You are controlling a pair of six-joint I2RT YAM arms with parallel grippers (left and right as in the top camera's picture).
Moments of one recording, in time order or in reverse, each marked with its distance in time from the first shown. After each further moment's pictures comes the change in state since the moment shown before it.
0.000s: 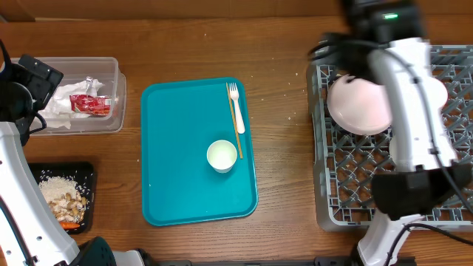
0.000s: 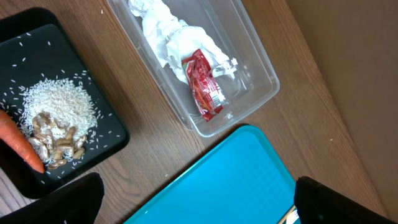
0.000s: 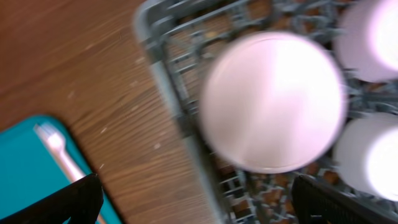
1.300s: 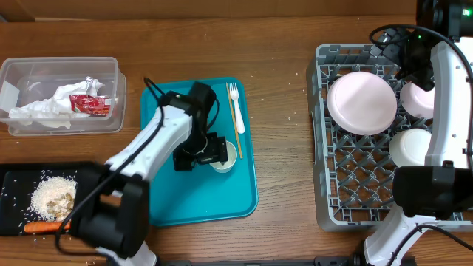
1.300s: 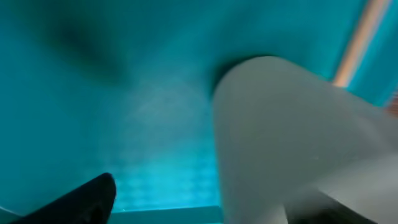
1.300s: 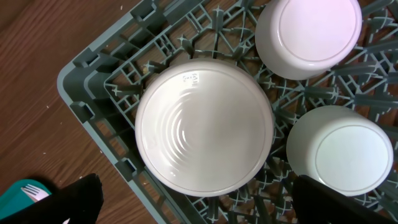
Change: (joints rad) left arm -0.793 0.248 -0.751 0.328 0.221 0.164; right arm -0.230 -0.002 0.001 0.003 -0.055 0.000
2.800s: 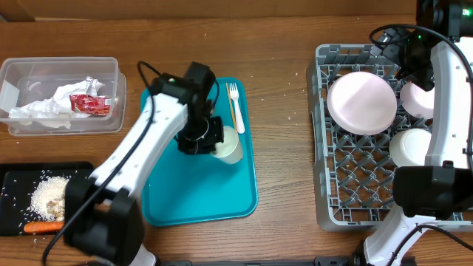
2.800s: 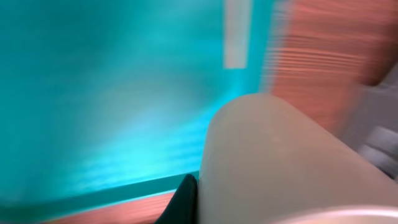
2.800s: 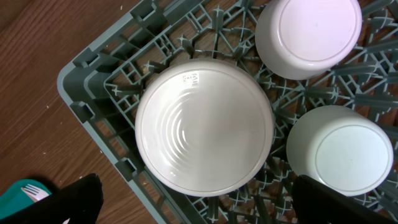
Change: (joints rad) left arm 0.015 -0.084 0.200 -0.116 0.158 0.072; right arm 0.000 0.000 0.000 0.000 0.000 0.000
